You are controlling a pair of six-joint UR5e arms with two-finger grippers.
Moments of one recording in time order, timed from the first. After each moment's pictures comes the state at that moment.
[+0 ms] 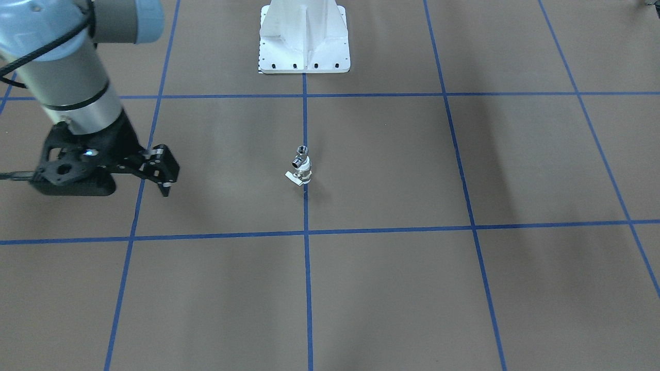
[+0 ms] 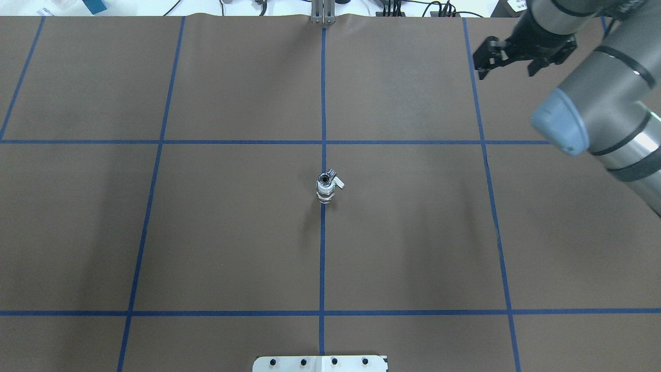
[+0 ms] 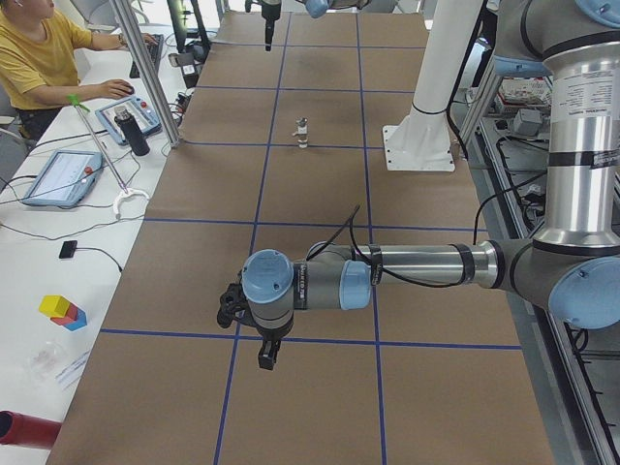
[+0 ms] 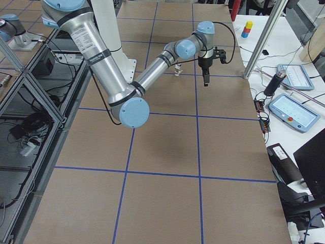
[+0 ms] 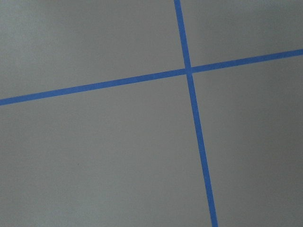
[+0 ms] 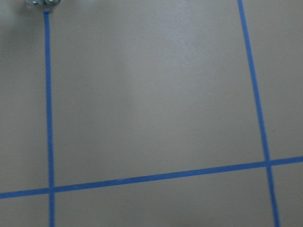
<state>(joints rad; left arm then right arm) -1.66 -1.51 -1.62 -1.57 -2.37 0.26 1.07 -1.09 1.81 -1.71 2.10 0.65</state>
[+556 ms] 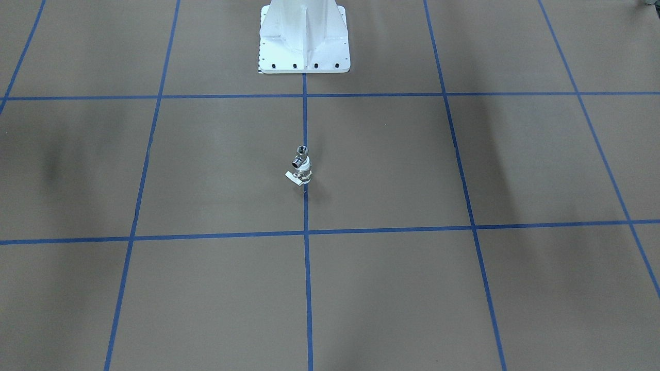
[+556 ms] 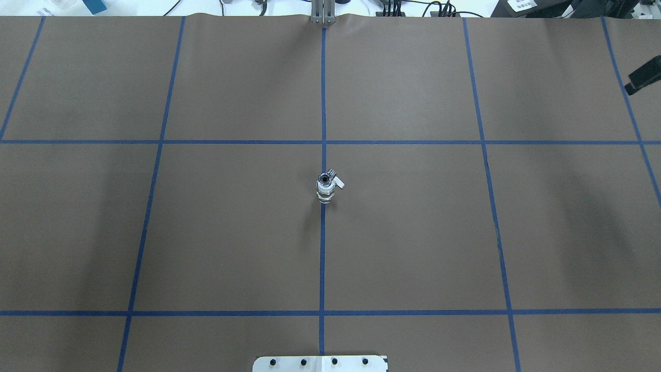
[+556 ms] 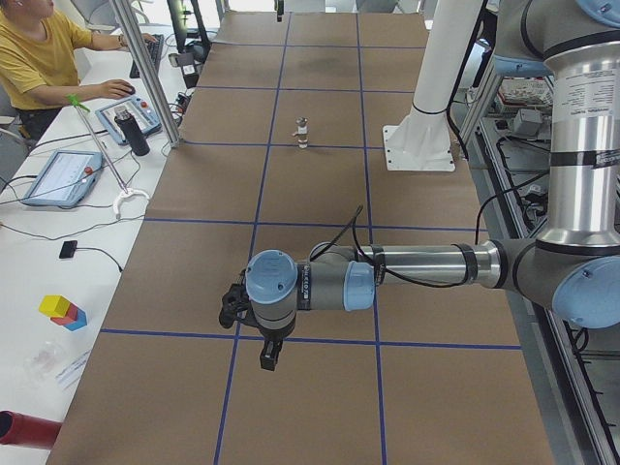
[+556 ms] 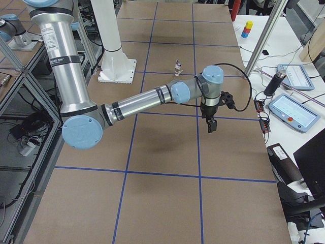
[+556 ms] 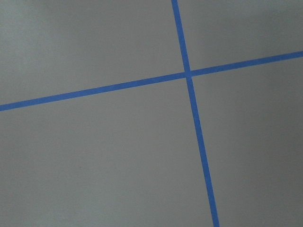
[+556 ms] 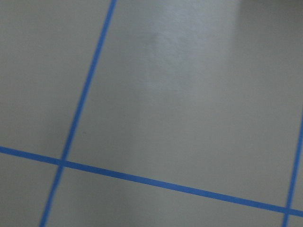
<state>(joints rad) -1.67 -1.50 -1.63 -1.58 -2.37 0.26 1.38 -1.37 1.68 -1.61 2.22 0.06</state>
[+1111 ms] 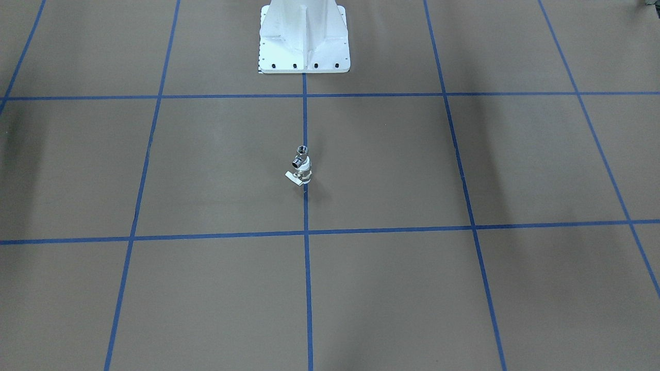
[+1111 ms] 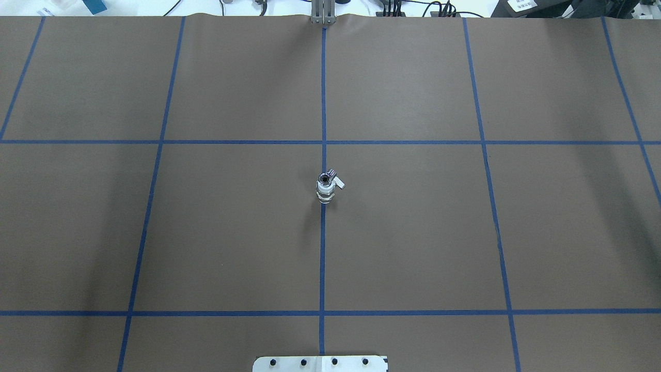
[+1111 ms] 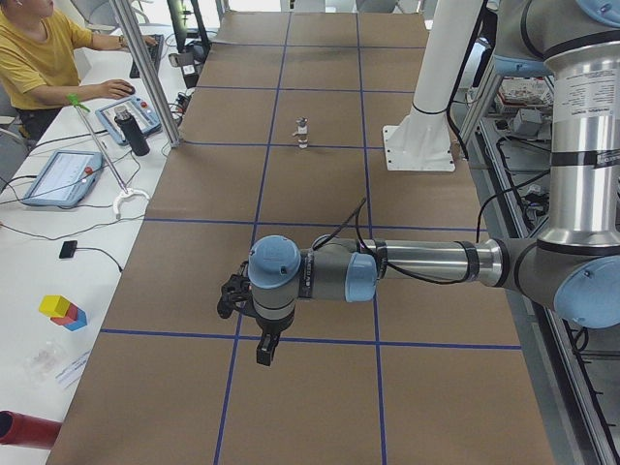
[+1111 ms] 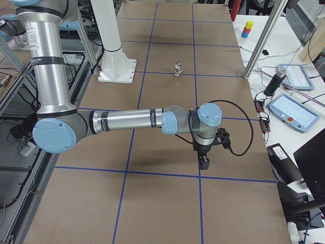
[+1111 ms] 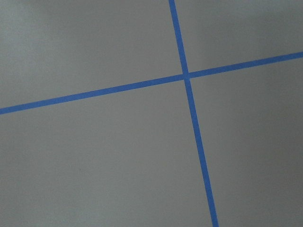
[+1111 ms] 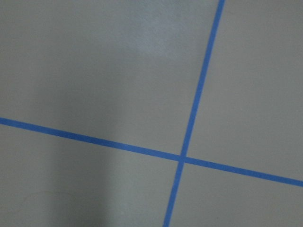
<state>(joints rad) -1.66 -1.49 -1.67 -1.59 -2.31 0.23 1.55 -1.47 1.57 -1.60 2.26 -0.12</state>
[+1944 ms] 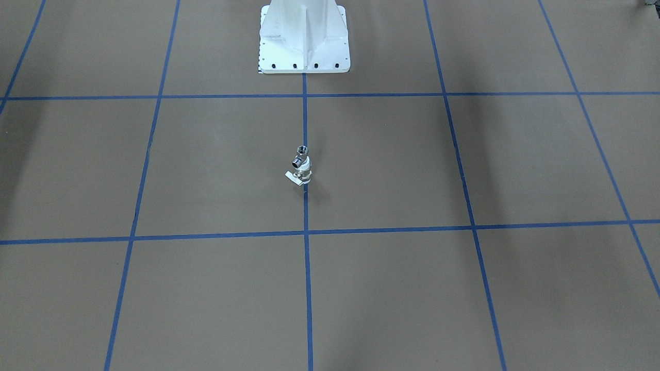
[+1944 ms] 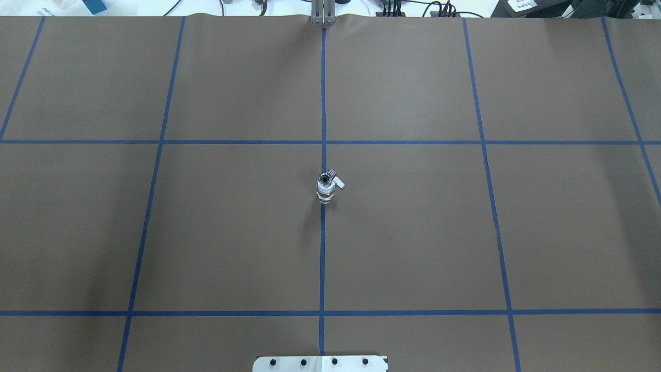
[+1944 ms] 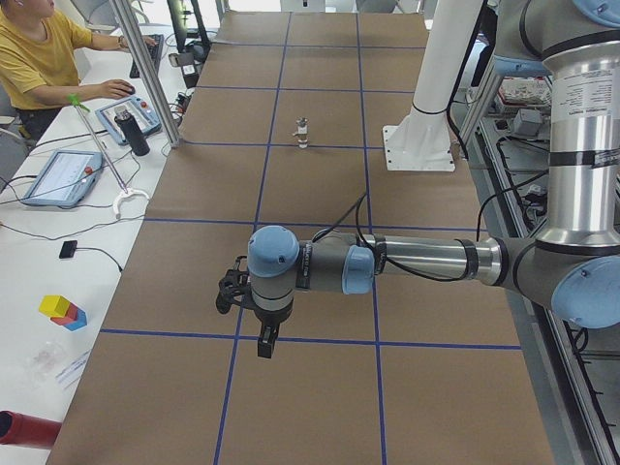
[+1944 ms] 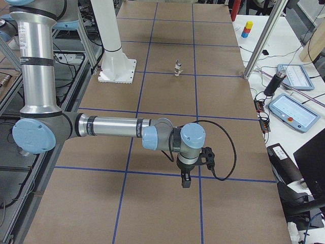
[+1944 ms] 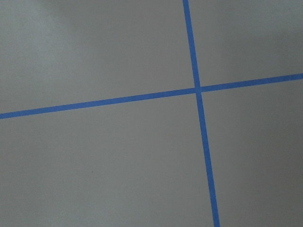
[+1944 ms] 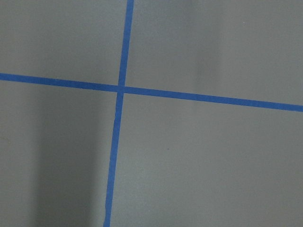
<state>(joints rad) -1.64 -1.49 -1.70 -1.59 -2.31 0.14 1.60 -1.58 1.57 -1.60 2.27 -0.13</state>
